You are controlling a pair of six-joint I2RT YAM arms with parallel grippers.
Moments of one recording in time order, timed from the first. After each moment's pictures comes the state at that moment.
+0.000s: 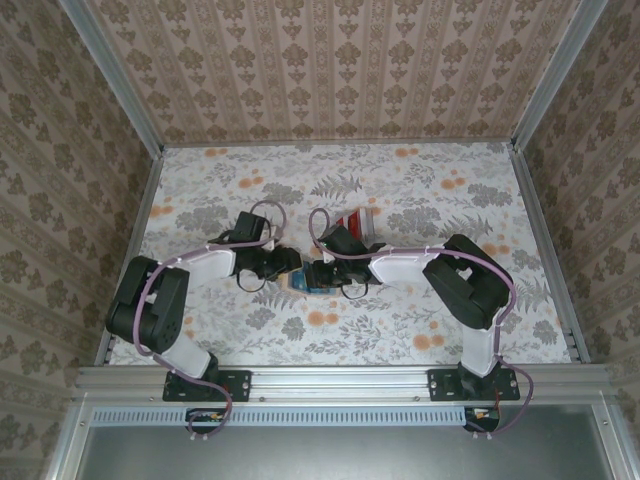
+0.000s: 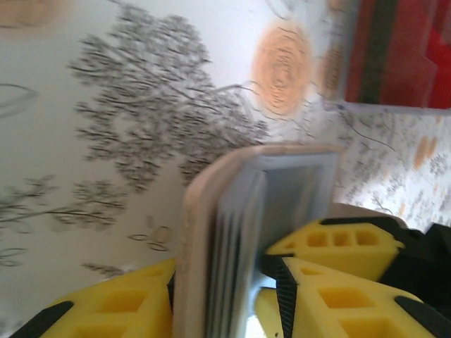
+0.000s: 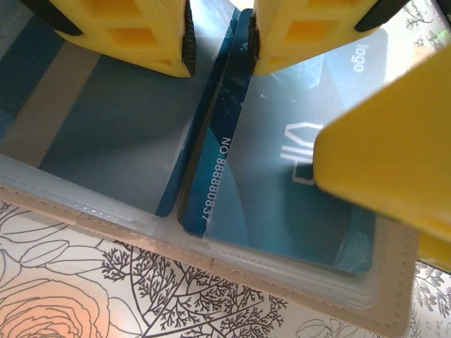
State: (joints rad) left arm -0.42 1.57 0.75 -0.22 0.57 -0.66; right arm 0.78 1.89 1.03 -0.06 -0.30 0.66
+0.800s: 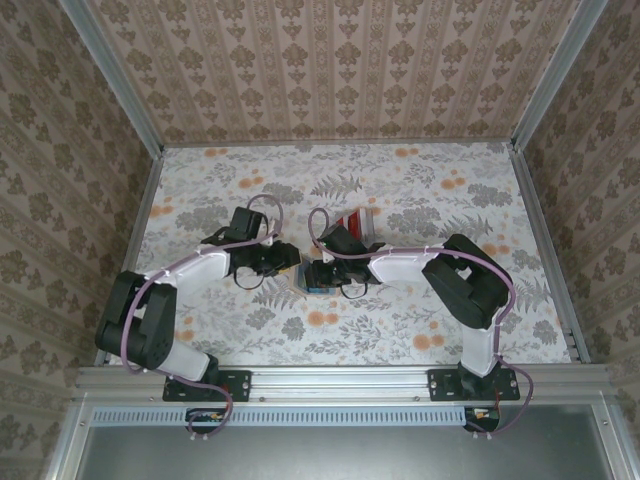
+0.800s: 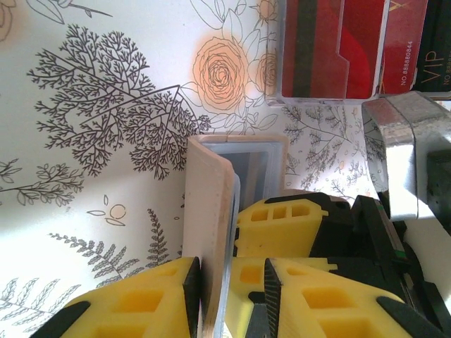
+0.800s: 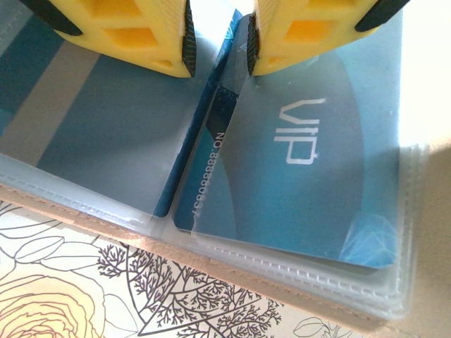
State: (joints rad) left arm -0.43 1.47 0.78 -0.30 0.57 -0.66; right arm 0.78 1.90 1.04 -0.06 -0.30 0.66
